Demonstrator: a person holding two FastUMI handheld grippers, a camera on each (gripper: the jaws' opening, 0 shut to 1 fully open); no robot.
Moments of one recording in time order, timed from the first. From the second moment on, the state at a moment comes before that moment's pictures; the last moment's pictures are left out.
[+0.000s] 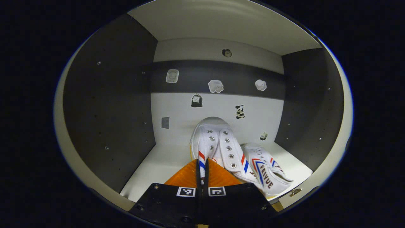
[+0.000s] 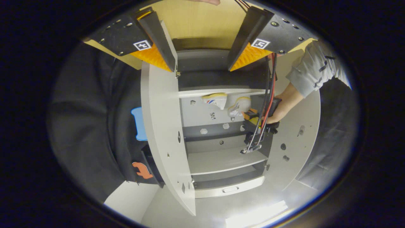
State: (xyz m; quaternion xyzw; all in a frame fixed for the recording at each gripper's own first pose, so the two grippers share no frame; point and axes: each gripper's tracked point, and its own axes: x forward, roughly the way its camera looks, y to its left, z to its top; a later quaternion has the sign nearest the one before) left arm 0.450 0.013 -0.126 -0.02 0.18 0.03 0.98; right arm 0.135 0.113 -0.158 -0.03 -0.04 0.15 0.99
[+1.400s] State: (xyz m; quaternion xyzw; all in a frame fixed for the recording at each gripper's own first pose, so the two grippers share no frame) left arm 0.326 0.034 -0.131 0.02 0.08 0.03 1.00; right arm 0.040 0.103 -0.166 -0.04 -0.06 0.11 0.99
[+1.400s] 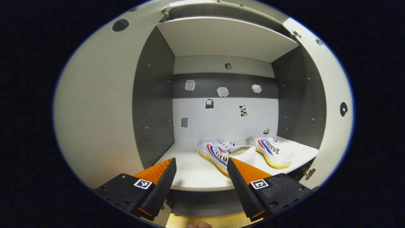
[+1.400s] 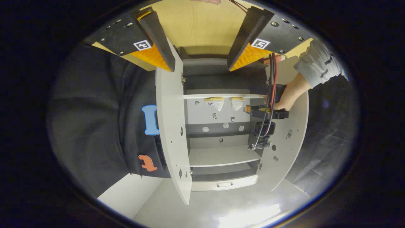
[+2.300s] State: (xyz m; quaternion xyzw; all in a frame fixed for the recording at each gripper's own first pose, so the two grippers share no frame) left arm 0.052 0.039 -0.116 0.00 0.05 -0.07 1.00; right arm 0.050 0.054 -0.068 -0.10 -0.07 0.08 0.99
